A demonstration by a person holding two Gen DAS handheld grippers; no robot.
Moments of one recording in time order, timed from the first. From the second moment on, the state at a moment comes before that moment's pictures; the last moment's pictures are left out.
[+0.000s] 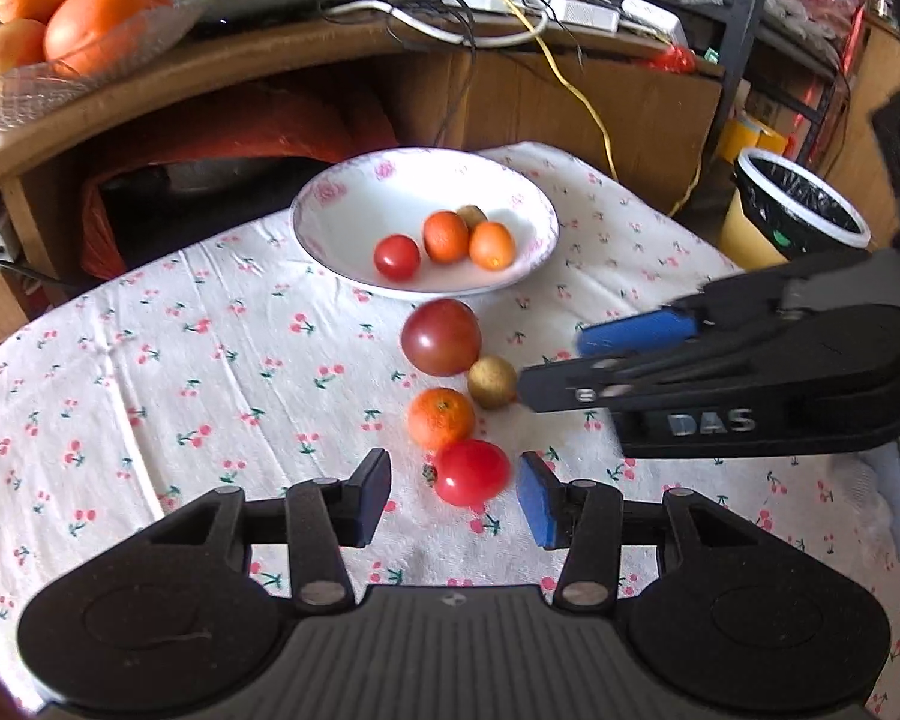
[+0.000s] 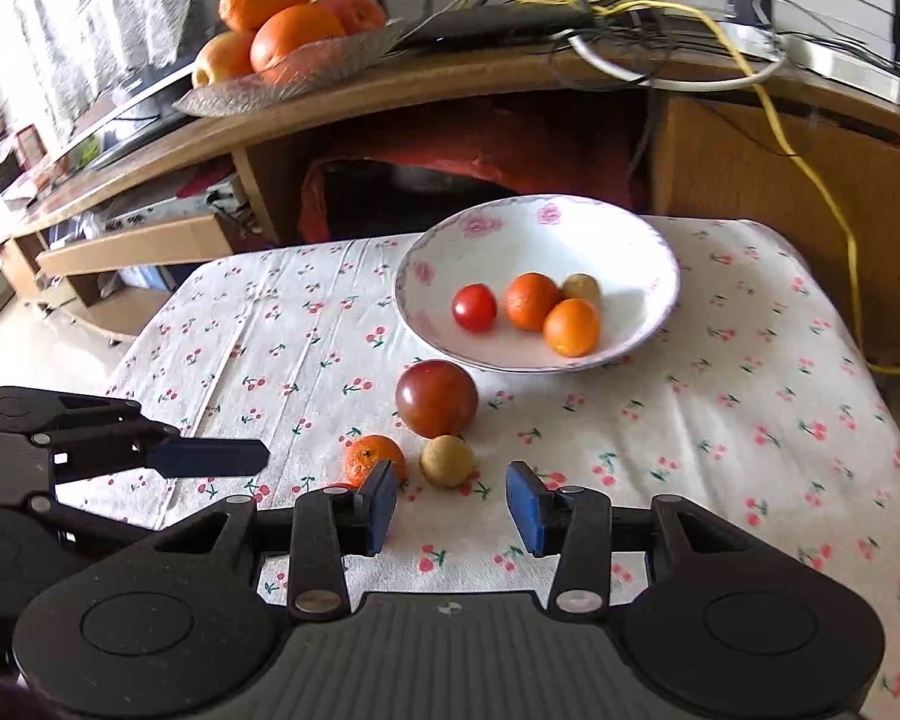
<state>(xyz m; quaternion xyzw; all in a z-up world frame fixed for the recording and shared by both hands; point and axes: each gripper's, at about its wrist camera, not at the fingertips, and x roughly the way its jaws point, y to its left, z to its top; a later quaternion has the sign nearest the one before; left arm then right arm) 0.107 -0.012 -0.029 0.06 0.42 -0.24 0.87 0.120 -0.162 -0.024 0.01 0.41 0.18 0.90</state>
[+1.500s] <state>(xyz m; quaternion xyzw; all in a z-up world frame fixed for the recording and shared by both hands) 0.115 -0.029 -0.055 0.09 0.41 -0.25 0.87 0.134 -0.172 -0.048 -0.04 0.45 0.20 0.87</state>
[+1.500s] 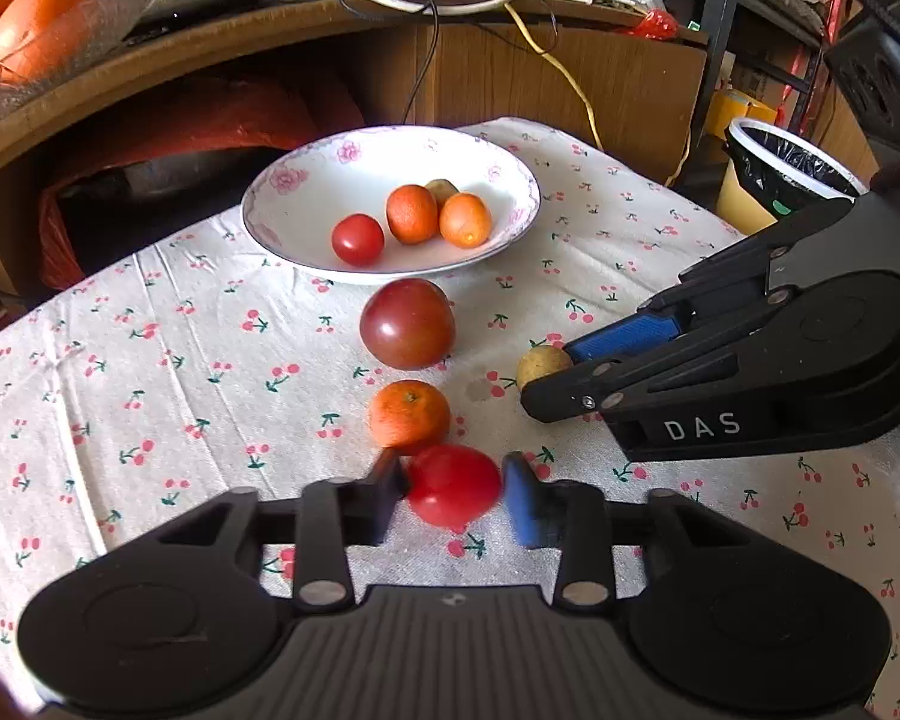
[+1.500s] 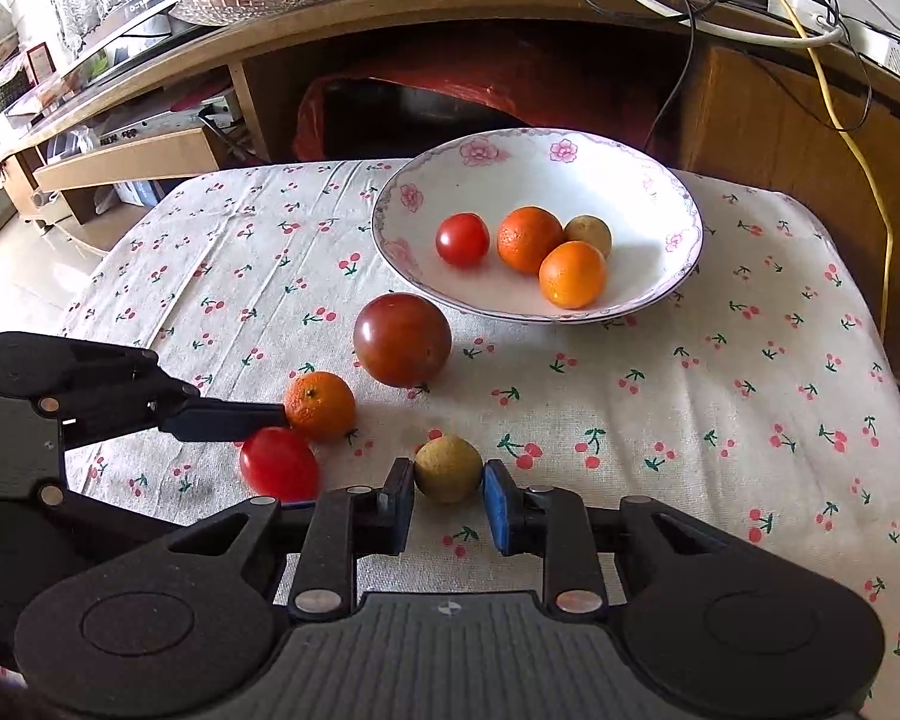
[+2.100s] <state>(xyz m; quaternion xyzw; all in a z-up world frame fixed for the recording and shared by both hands) 0.103 -0.025 -0.054 0.11 0.41 -0.26 0.87 0.134 -0.173 -0.045 -0.04 0.44 0.21 0.87</state>
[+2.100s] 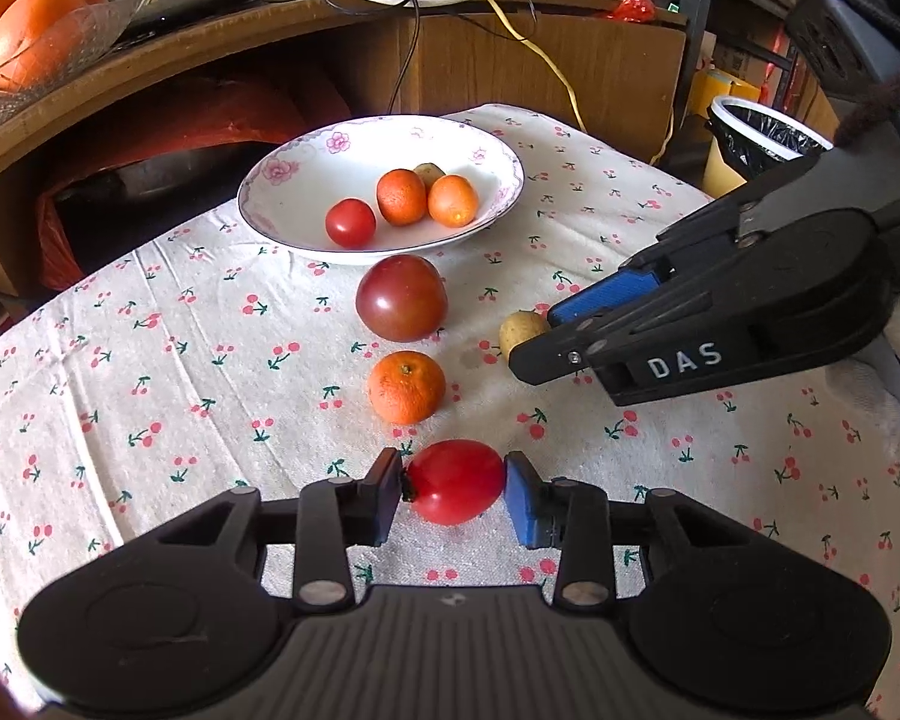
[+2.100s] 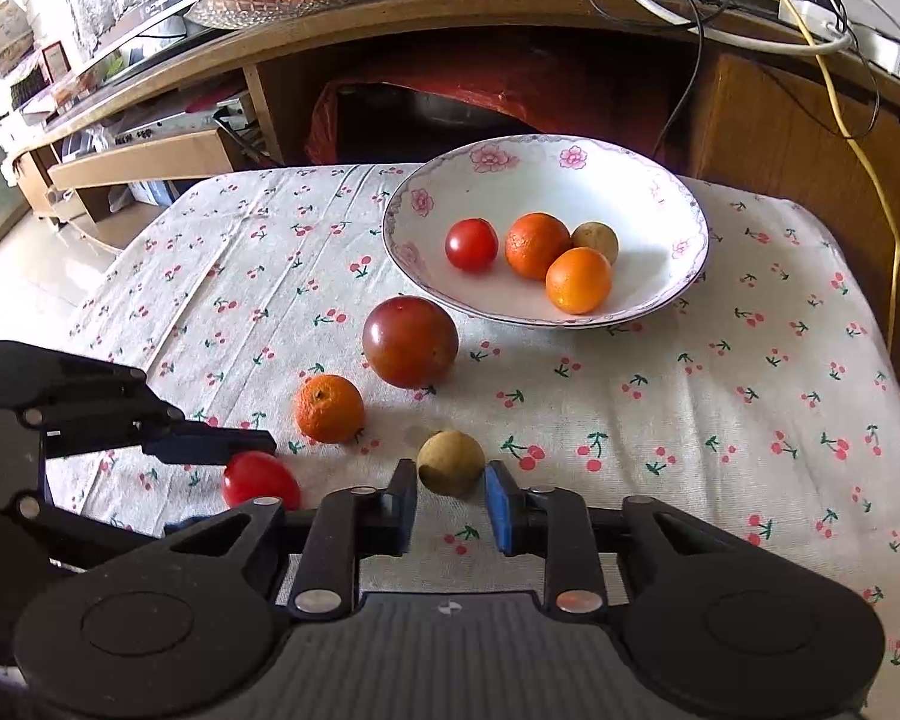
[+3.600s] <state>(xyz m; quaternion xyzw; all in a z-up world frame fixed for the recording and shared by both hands) 0.093 -0.026 -0.055 0.15 0.39 -0.26 0.87 0.131 -0.169 -0.047 -0.07 0.45 0.21 0.86</state>
